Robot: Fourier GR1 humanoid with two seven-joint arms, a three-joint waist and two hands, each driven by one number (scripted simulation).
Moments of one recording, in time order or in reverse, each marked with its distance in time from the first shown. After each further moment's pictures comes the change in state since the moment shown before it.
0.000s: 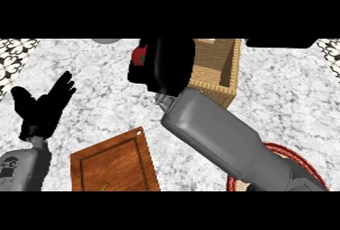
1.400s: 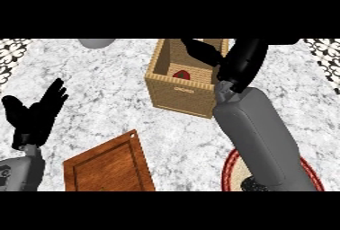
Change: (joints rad) left arm 0.056 0.005 0.033 -0.006 -0.002 0.007 -0.025; right arm 0.259 -0.049 -0.326 -0.191 -0.010 -0.394 -0.061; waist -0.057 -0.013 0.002
